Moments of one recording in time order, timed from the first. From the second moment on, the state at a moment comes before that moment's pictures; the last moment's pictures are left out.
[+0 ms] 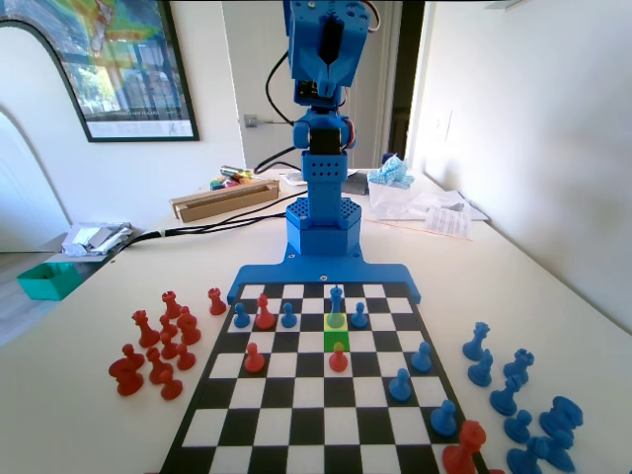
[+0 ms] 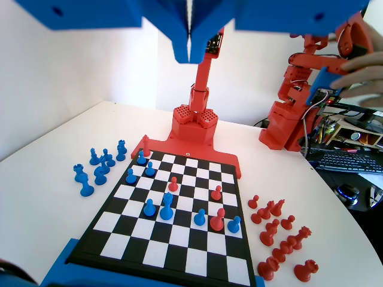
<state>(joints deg) 0.9 174.9 124.4 91.2 -101.3</state>
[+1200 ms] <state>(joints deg) -1.7 167.9 120.1 89.1 -114.9</state>
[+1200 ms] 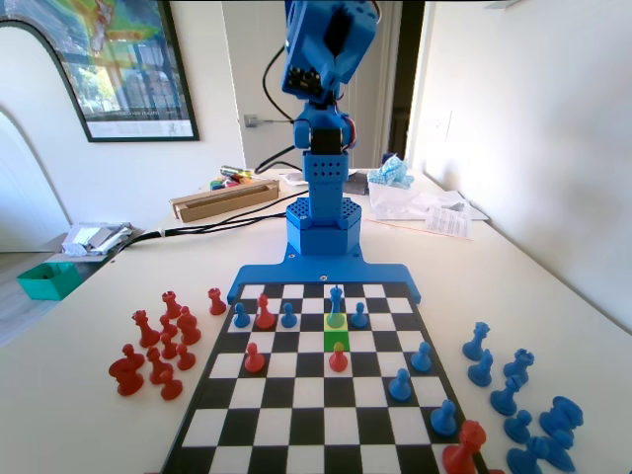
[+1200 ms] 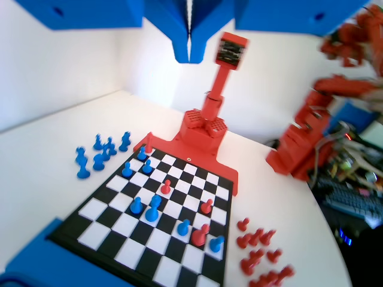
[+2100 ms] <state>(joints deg) -0.2 120.8 115.7 82.5 -148.1</state>
